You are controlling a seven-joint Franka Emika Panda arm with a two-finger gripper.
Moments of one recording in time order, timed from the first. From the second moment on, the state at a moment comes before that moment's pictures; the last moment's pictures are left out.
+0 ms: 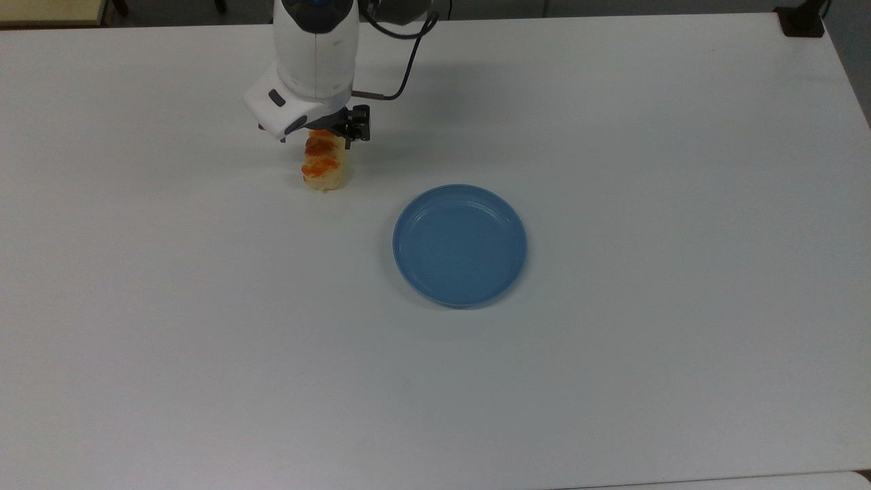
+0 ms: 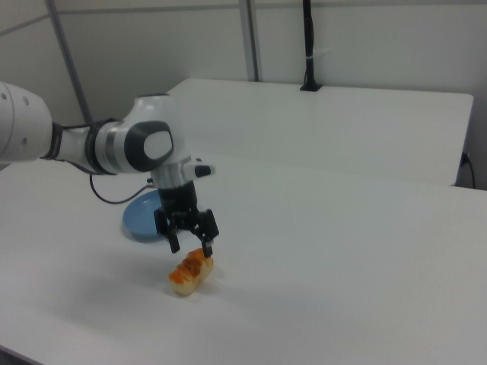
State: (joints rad) arm 0.07 0.17 -0.12 -2.01 -0.20 2.01 0.04
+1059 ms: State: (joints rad) arm 0.14 0.20 -0.12 -1.88 -0.13 2.02 0.05
